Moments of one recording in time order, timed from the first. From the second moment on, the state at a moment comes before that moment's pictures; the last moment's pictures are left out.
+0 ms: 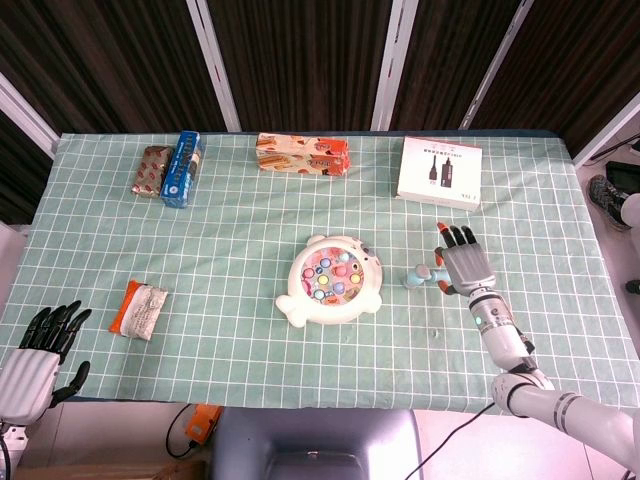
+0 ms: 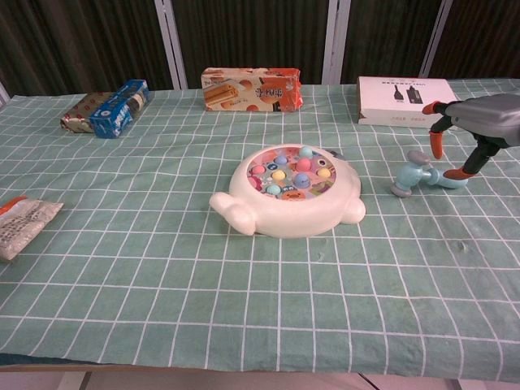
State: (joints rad) left arm -0.10 -1.11 0.03 -1.54 1.66 1.53 -0.01; right arm 0.65 -1.49 0.22 -1.23 -0.99 0.83 -0.51
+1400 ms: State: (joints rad) left arm -0.10 -1.11 0.03 -1.54 1.66 1.53 -0.03; right arm 0.71 -1.54 0.16 -1.17 -0.94 0.83 -0.50
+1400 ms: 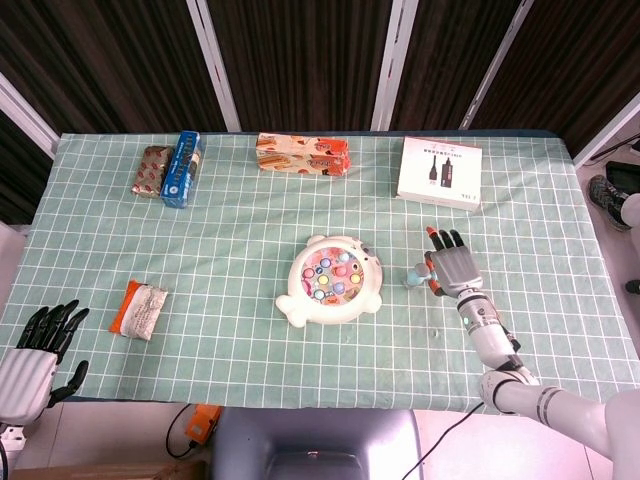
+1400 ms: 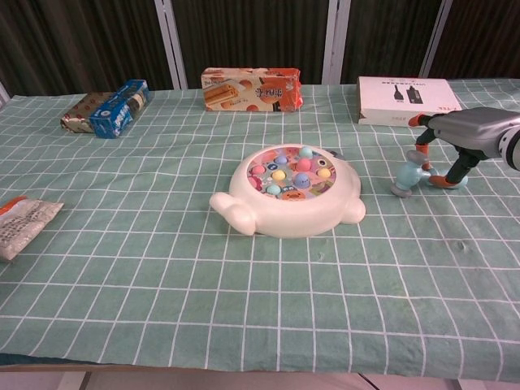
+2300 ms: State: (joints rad) left arm -0.10 -1.11 0.03 -1.54 1.66 1.54 -0.03; right arm 0.70 -1.56 0.15 -1.14 -0.95 0.84 -0.47
